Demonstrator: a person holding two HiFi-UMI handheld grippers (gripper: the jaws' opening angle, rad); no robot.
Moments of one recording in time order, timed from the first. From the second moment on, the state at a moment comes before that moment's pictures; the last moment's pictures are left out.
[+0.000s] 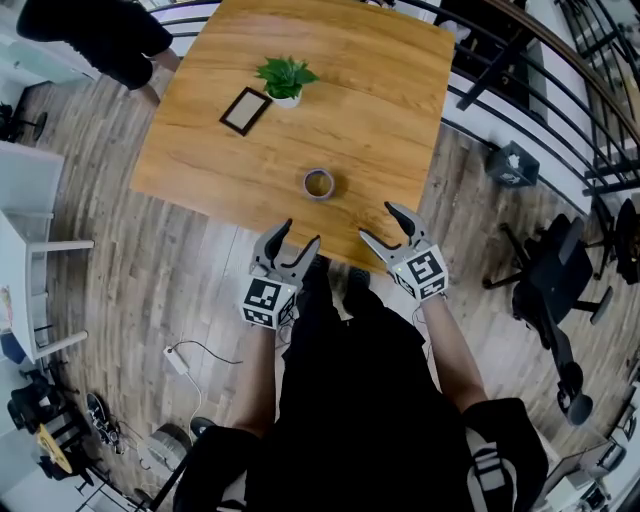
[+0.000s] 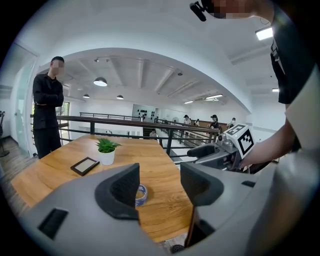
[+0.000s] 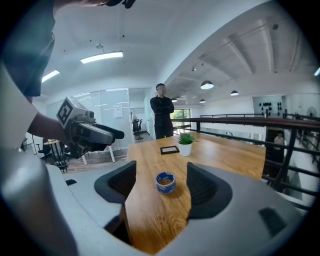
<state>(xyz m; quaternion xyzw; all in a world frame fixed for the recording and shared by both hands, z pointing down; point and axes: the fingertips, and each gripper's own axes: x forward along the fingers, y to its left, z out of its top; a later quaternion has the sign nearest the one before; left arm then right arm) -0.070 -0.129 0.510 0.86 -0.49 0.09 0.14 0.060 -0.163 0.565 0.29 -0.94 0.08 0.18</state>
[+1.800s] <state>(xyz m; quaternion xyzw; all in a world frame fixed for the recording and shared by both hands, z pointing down) -0.069 -0.218 0.617 0.95 -0.18 0.22 0.13 0.023 -0.204 0.609 0.49 -0.84 0.15 0.18</state>
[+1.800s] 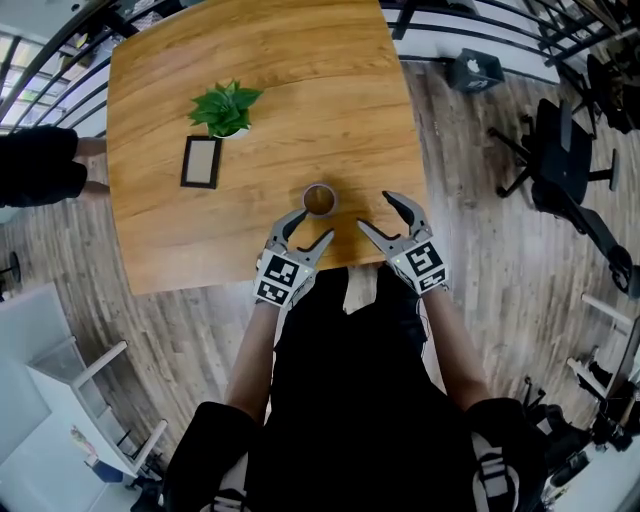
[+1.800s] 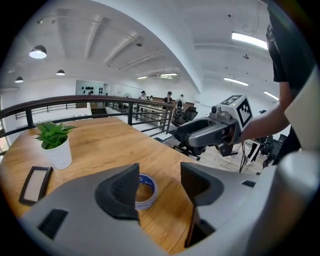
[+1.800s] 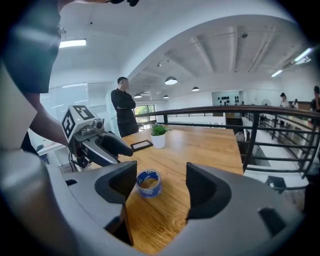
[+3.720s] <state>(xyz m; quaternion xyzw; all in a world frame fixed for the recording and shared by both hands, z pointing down) -0.038 -0.216 0.742 0.91 -0.06 0.40 0.09 0.039 -0.165 0.635 0.54 -0.79 0.20 0.21</state>
